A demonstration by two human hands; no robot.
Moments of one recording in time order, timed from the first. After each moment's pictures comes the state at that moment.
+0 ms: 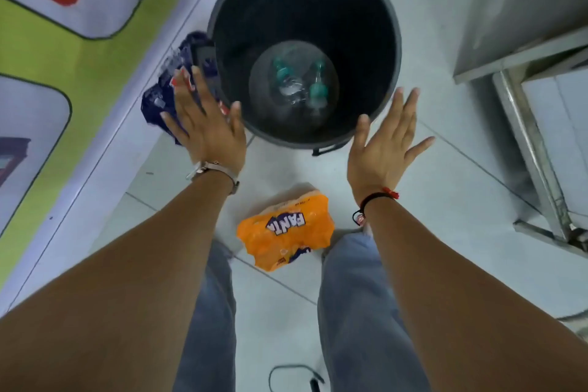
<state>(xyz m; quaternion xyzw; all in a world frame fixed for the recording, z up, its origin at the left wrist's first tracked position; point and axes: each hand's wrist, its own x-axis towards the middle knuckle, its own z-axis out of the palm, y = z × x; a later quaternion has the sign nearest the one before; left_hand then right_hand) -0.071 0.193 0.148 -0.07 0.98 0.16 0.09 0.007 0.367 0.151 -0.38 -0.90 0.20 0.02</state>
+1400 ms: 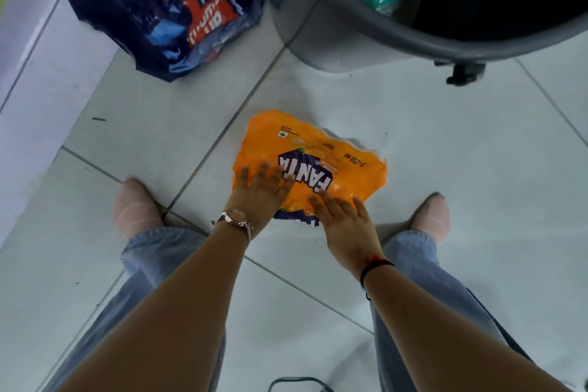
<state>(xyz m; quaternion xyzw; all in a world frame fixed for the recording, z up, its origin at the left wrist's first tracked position) 0.083 0.120 -0.072 0.39 0.81 -0.09 0.43 0.176 0.282 -0.056 0.03 -0.94 0.10 -0.32</state>
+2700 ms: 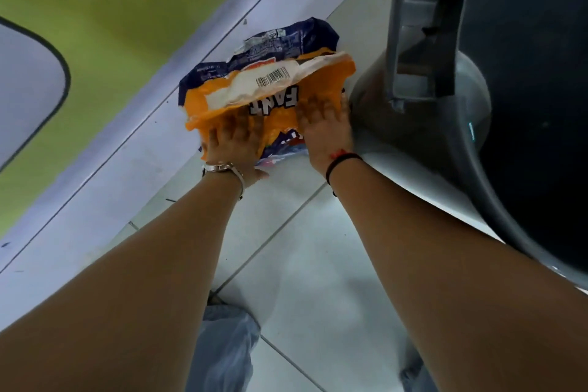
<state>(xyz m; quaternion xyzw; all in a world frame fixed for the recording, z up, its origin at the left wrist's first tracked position) -0.136 0.038 -0.112 0.12 0.93 -0.02 0.34 -0.147 0.194 -0.099 0.13 -0.94 -0.09 -0.31</state>
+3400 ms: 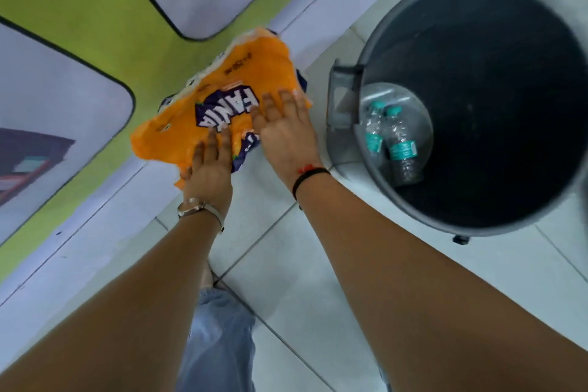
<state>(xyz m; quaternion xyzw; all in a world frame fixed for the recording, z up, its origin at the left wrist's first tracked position) -0.107 0.026 0.022 -0.04 0.96 0.10 0.27 -0.153 0.157 0.049 0.14 -0.97 0.04 -0.18</state>
